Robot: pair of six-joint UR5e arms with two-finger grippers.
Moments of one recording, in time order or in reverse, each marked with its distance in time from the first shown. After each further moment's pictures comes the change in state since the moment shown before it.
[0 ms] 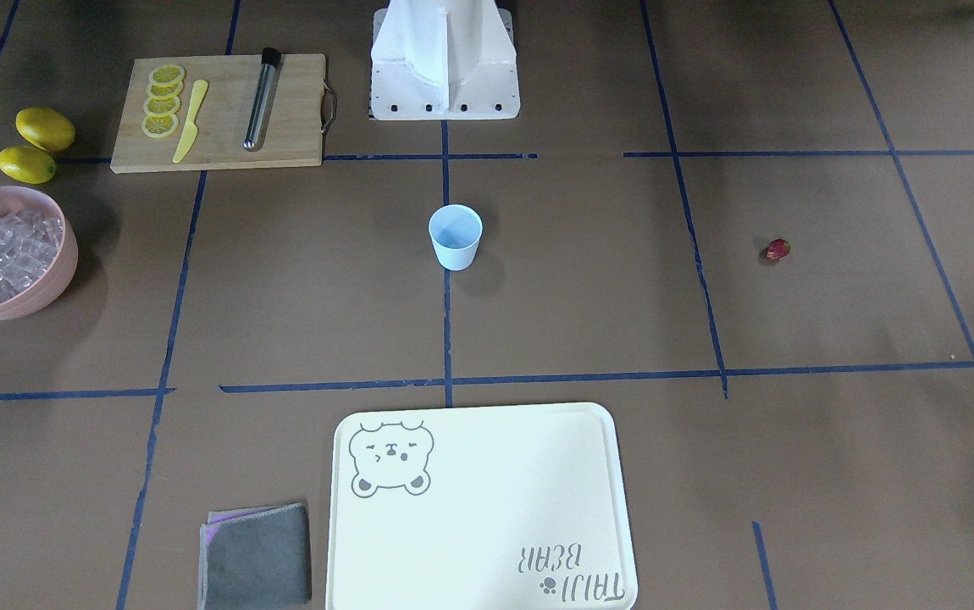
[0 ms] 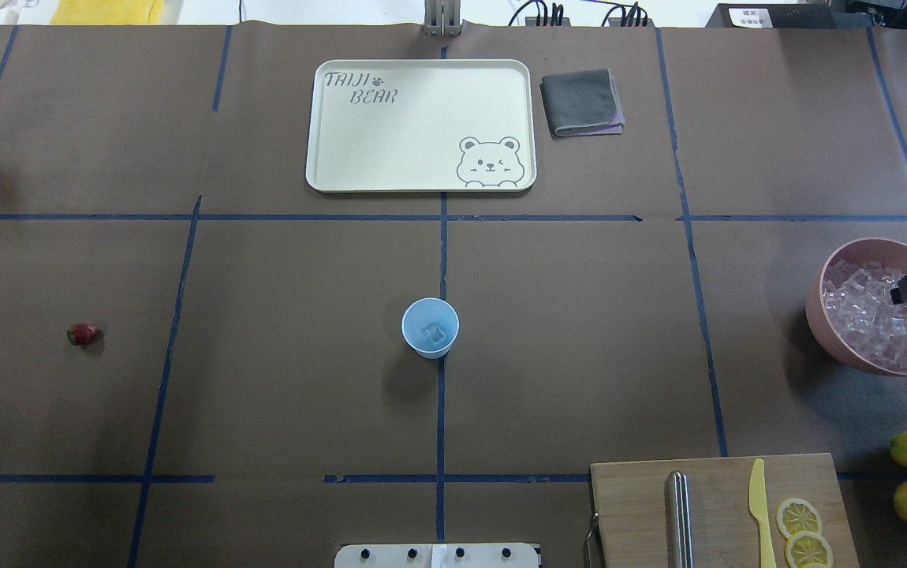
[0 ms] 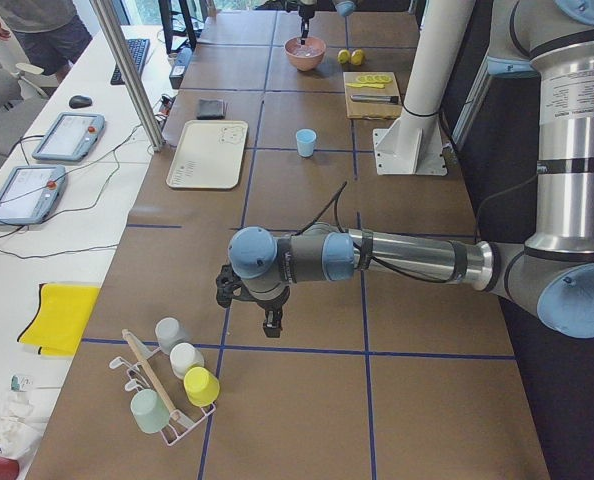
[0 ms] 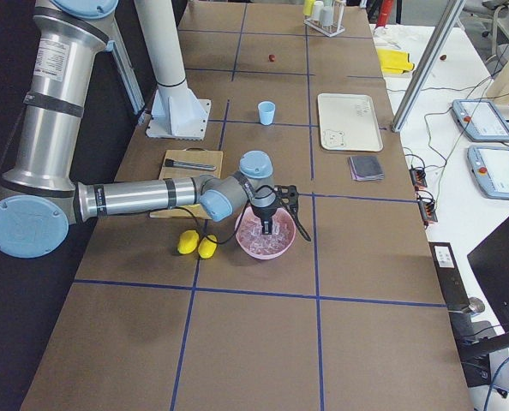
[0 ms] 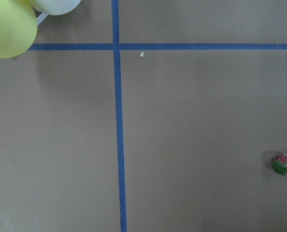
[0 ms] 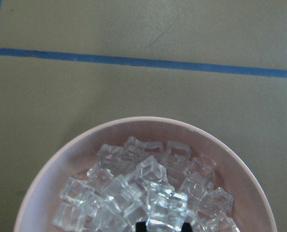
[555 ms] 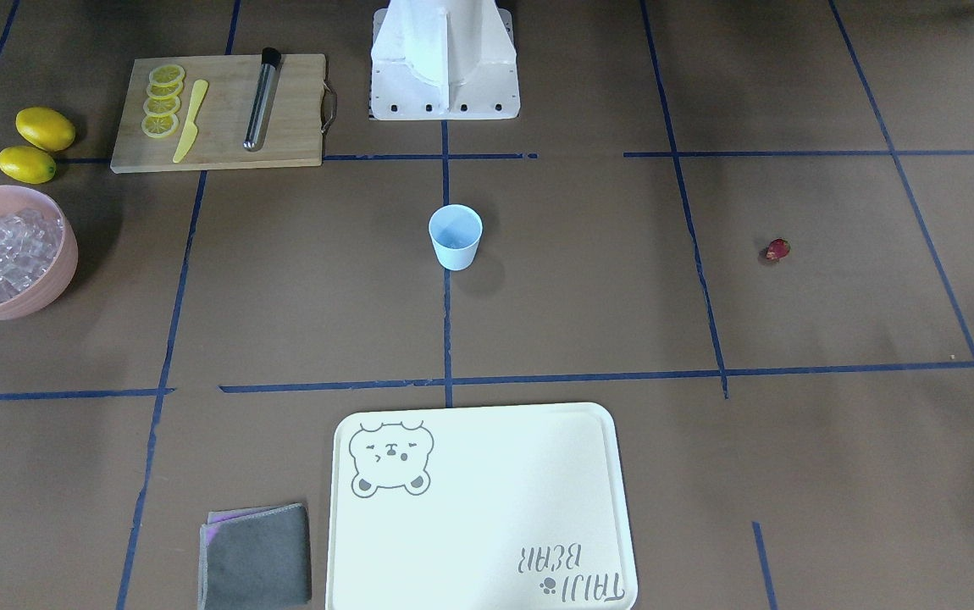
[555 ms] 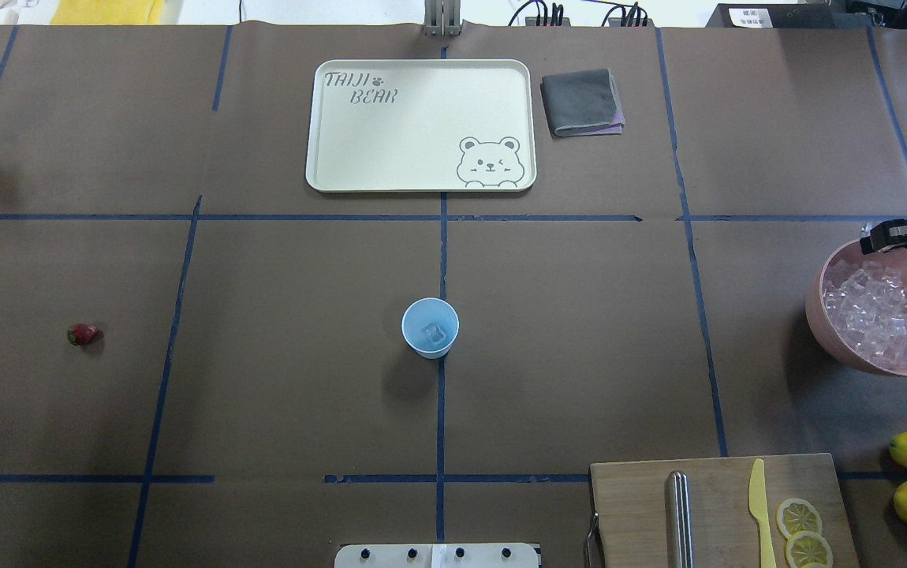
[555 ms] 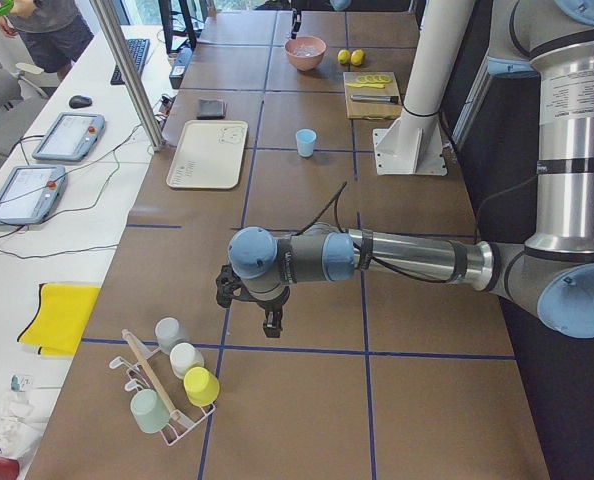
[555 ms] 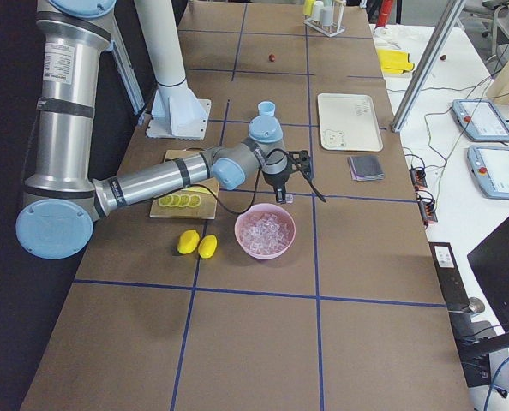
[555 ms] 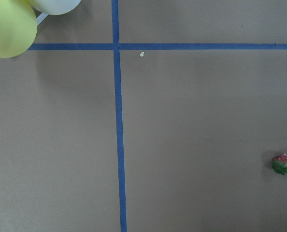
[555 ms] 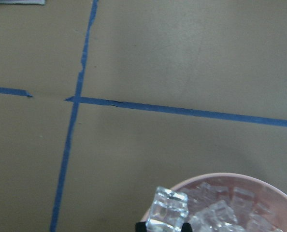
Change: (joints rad) left arm -0.001 0.000 0.000 0.000 0.000 0.000; right arm -0.013 0.139 0.115 -0.163 0.012 0.005
